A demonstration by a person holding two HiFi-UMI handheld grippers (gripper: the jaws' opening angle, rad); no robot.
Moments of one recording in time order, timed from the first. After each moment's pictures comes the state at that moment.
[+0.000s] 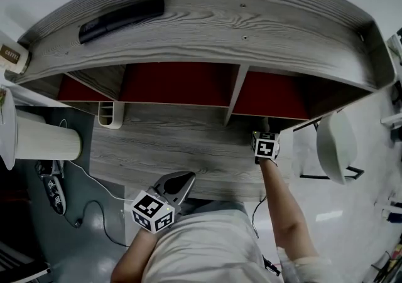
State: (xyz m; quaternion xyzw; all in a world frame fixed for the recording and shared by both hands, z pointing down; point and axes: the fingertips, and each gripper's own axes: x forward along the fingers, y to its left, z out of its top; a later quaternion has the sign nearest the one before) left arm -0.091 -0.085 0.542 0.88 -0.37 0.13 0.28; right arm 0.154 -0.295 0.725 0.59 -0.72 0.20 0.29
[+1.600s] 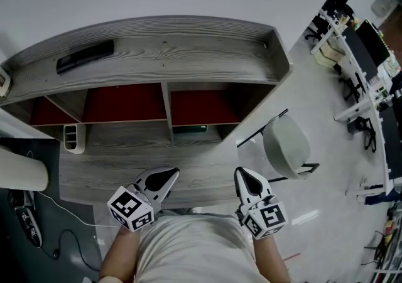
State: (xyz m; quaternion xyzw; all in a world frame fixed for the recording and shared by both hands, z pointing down) left arm 0.013 -0.099 0.411 0.95 -0.27 0.03 0.18; right arm 0.179 -0.086 0.398 0.55 -0.82 0.12 0.09
